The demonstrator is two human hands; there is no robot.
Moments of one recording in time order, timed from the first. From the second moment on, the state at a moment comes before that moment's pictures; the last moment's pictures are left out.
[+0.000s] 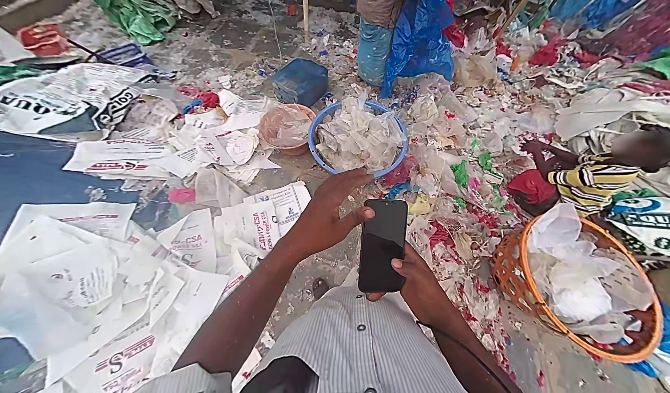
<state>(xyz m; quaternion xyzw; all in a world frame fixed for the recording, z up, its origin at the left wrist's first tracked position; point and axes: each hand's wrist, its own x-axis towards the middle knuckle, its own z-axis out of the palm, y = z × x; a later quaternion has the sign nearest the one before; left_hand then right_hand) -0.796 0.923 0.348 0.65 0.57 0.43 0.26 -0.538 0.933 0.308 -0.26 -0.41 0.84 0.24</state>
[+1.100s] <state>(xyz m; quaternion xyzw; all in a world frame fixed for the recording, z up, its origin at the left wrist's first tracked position) -0.810 0.874 0.291 0.59 0.55 0.55 0.19 -0.540 0.919 0.303 -0.36 -0.42 0.80 0.25</state>
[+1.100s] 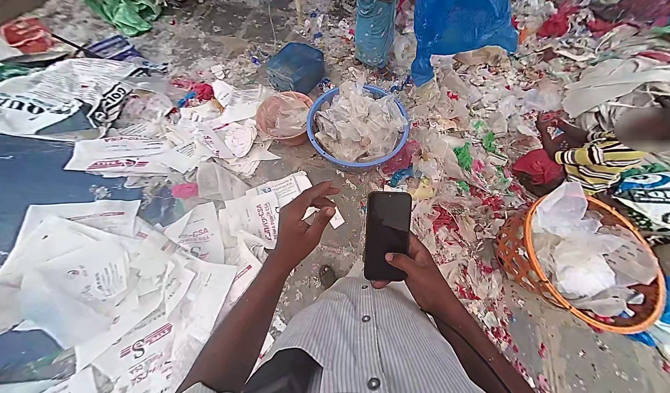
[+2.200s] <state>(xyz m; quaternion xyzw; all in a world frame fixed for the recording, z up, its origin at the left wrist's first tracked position) -0.797 0.857 0.272 0.54 0.57 0.57 0.23 -0.552 0.931 0.300 -0.34 -0.41 0.82 0.22</state>
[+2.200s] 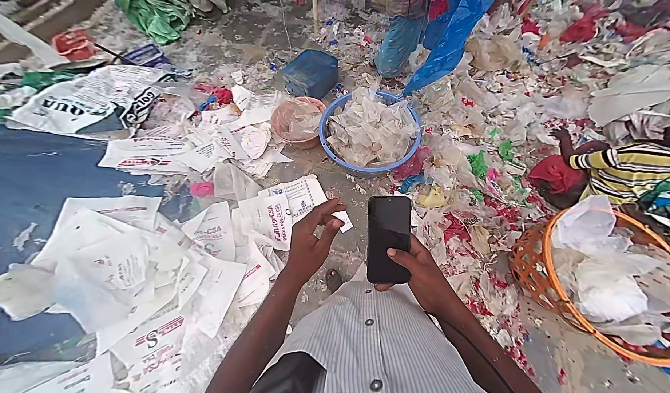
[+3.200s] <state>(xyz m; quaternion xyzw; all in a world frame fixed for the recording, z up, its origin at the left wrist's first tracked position) -0.783 0.837 0.273 0.47 0.57 0.52 0.43 -0.564 0.929 0.286 -0.30 -0.44 0.79 0.31</state>
